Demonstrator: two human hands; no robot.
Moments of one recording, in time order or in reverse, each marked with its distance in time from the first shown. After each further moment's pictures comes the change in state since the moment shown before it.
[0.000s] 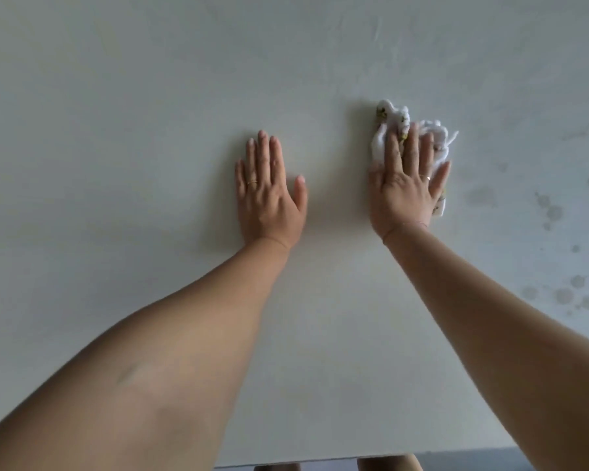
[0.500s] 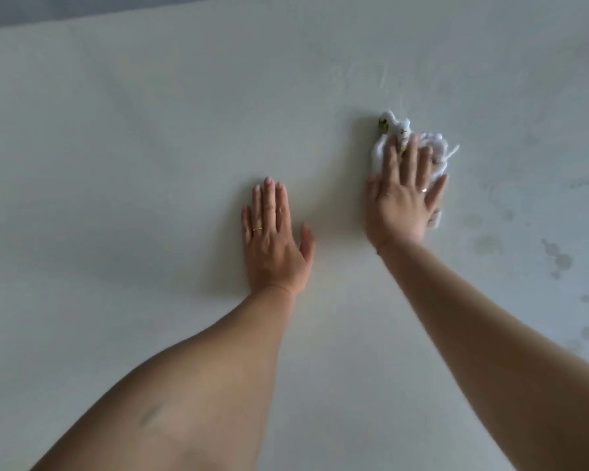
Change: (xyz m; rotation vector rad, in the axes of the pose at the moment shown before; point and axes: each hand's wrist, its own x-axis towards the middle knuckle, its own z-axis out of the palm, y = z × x) left_hand 0.003 0.001 -0.006 -0.030 -0.037 -0.005; right_hand 0.049 -0.025 -0.002 0.024 0.027 0.026
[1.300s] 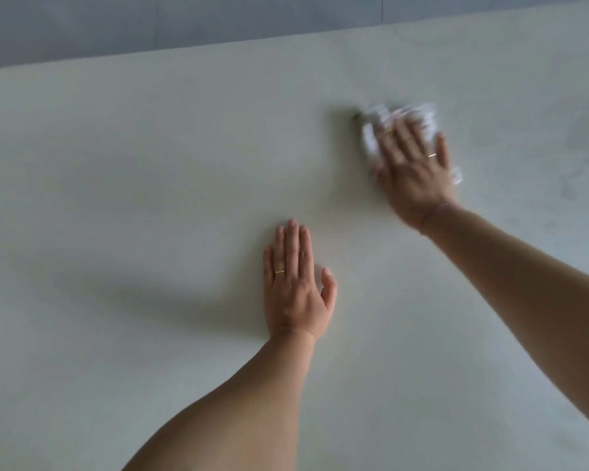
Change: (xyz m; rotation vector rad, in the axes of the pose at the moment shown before) left_hand 0.001 0.000 -0.003 0.005 -0.004 0.003; right_hand 0.100 -0.018 -0.011 -0.174 -0.086 -0.526
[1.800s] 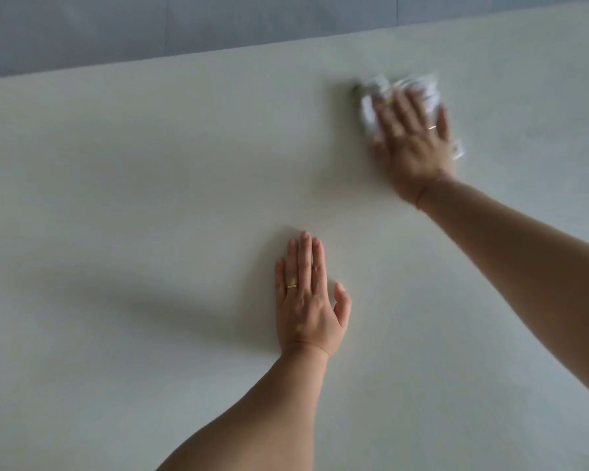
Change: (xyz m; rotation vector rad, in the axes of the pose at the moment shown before) left_hand -0.001 0.000 -0.001 0.001 -0.019 -0.001; right_hand 0.054 -0.015 -0.004 0.018 0.045 0.000
